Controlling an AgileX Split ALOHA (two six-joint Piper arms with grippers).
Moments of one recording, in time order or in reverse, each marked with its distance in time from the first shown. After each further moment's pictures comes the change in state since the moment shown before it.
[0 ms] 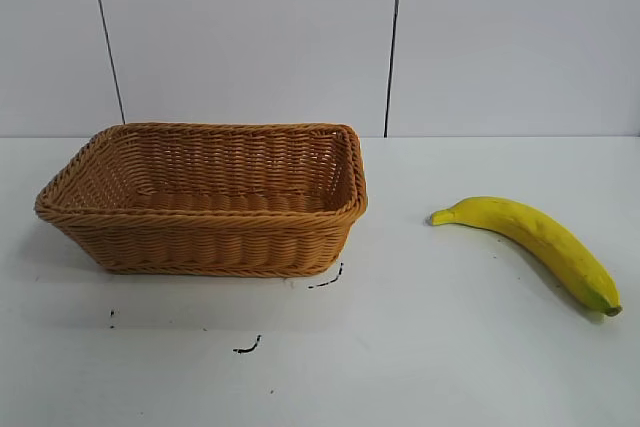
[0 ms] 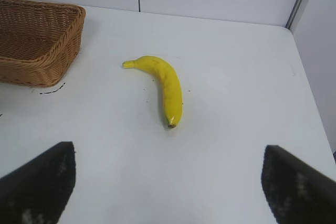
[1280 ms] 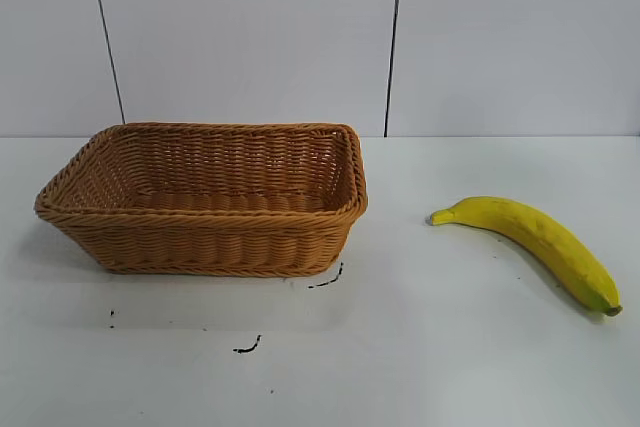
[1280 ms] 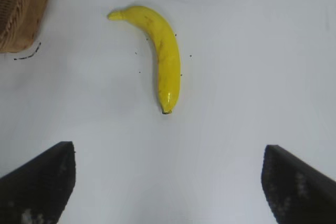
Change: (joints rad) left arm 0.000 0.000 0.000 0.000 0.000 0.000; right arm 0.000 1.148 -0.581 -0.015 0.049 -0.047
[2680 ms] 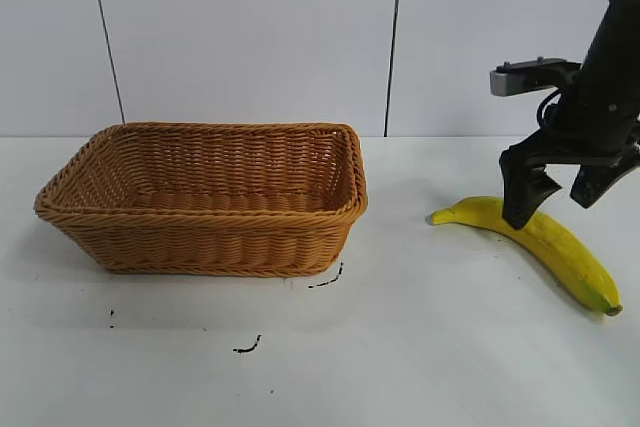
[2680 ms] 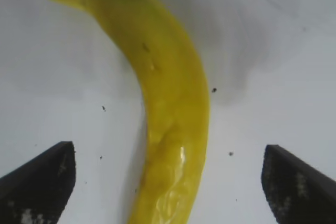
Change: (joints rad) left arm 0.000 0.000 0.000 0.000 0.000 0.000; right arm 0.061 0.937 -0.287 0.024 -0.337 -0.227
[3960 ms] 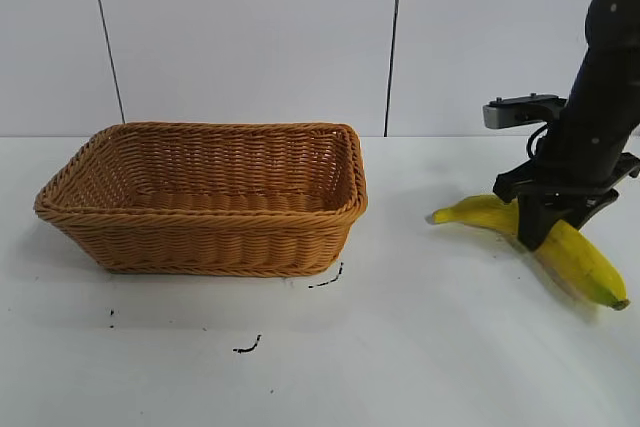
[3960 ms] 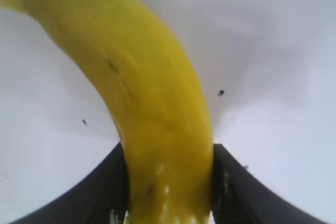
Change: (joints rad) left arm 0.000 0.000 0.000 0.000 0.000 0.000; right arm 0.000 0.027 -0.067 -0.010 0.109 0.042
